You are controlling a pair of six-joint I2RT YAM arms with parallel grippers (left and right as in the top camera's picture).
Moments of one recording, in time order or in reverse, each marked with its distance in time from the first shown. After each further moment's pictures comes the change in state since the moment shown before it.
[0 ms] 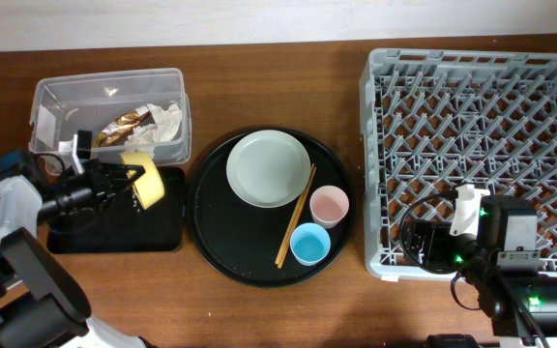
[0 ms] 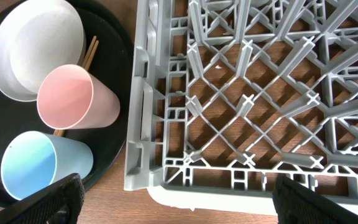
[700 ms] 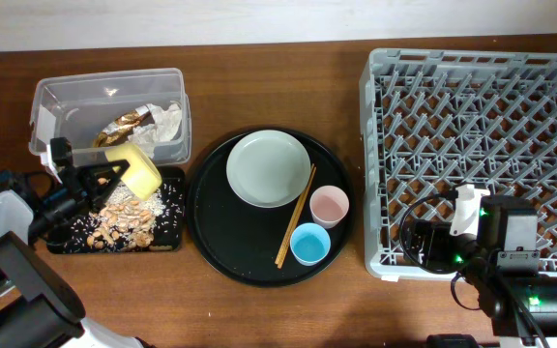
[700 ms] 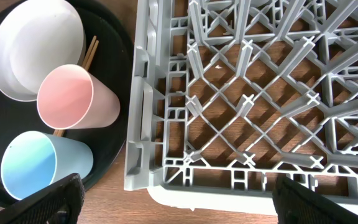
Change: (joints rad) left arm 0.077 0.000 -0.064 0.006 0.297 0.015; right arm 0.000 0.000 0.000 0.000 0.000 0.001
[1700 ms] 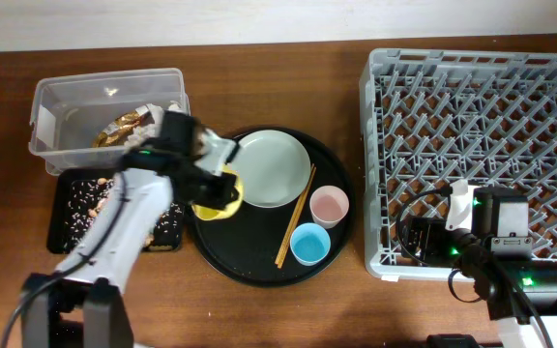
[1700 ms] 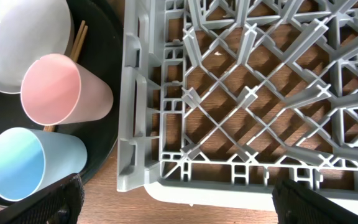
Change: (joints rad) left arm -0.851 -0.211 0.013 0.122 -1.090 -0.219; right arm 0.000 0.074 0.000 0.000 0.000 -0.001
